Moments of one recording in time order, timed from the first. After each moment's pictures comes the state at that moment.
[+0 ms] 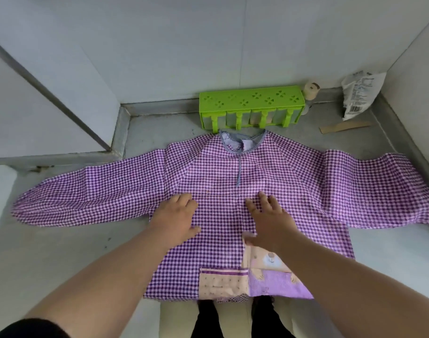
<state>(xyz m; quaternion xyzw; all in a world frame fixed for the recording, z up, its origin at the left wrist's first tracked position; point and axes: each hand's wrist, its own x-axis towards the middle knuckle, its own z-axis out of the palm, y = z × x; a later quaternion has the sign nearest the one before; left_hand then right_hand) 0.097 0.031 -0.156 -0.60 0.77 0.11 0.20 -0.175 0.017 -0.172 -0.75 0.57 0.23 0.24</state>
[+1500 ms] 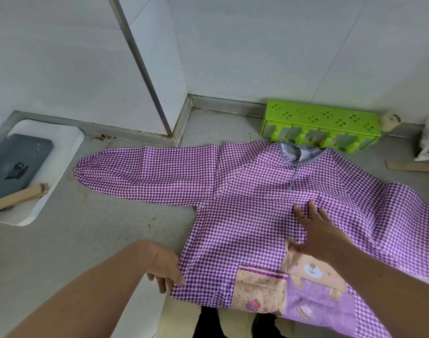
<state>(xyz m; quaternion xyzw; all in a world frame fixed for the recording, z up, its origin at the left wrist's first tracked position) 0.219 0.131 -0.159 -0.59 0.36 0.65 0.30 -0.165 -0.021 -0.173 -0.75 0.56 0.25 0.25</state>
